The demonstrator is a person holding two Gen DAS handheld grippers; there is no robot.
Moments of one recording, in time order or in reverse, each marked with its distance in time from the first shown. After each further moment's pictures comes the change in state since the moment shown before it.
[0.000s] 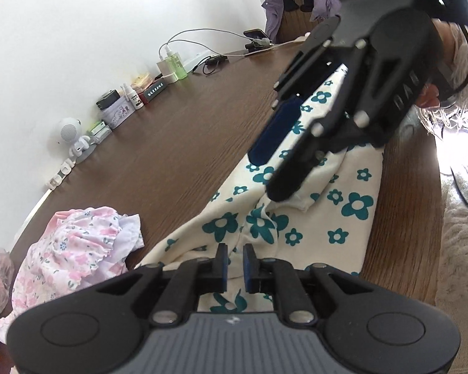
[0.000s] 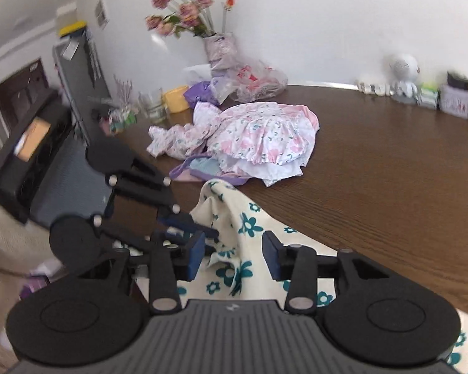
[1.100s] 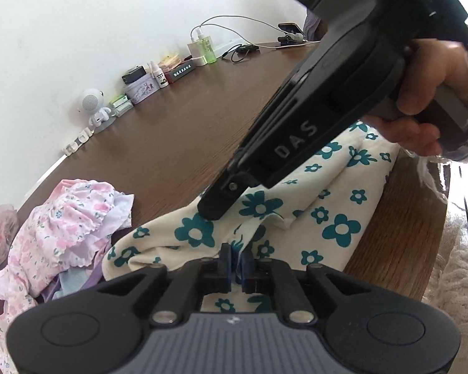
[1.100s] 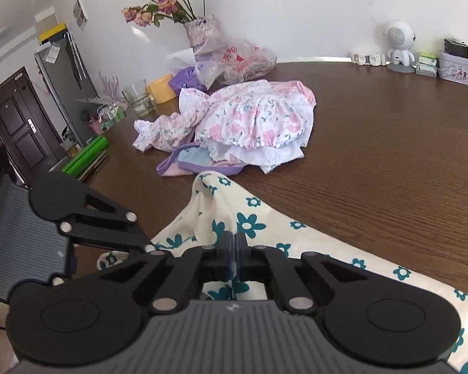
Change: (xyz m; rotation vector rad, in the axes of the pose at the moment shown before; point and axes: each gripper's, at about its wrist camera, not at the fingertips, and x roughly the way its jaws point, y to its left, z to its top) left arm 0.023 -0.023 0.017 -0.164 0.083 0.114; right arm 0.030 -0.023 0.009 0.234 -0.003 0.075
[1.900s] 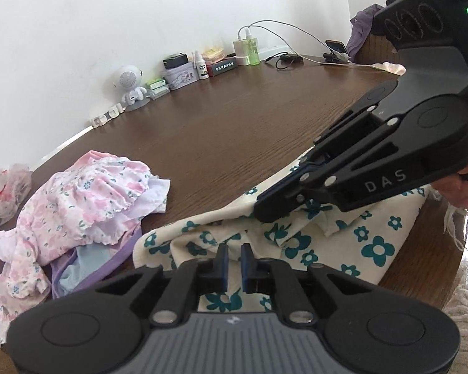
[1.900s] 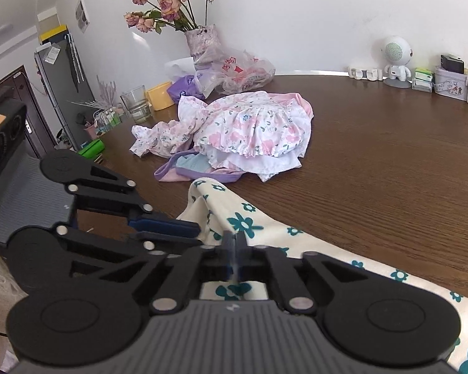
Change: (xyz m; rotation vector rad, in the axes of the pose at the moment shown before) left arm -0.004 0.030 -0.004 -0.158 0.002 0.024; right arm 0.005 0.007 -0.007 -0.040 -0.029 -0.045
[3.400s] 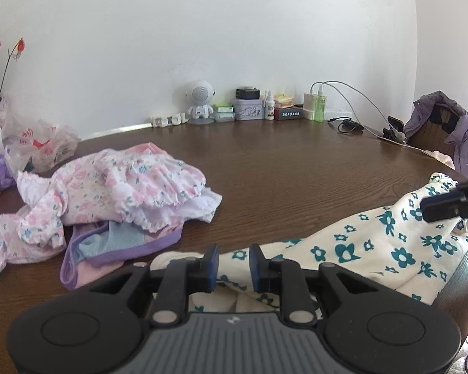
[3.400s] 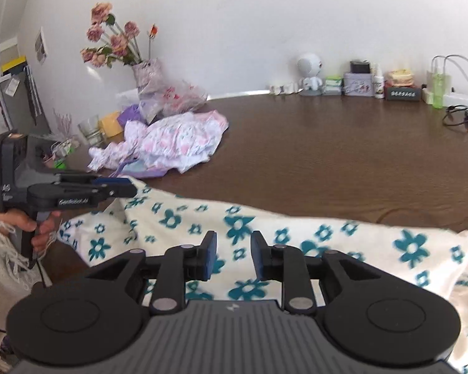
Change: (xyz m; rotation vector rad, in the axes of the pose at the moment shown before) left arm -0.011 0.032 -0.022 -0.331 -0.176 0.121; right arm -0.118 -0.056 -0.054 0.083 -0.137 -0.254
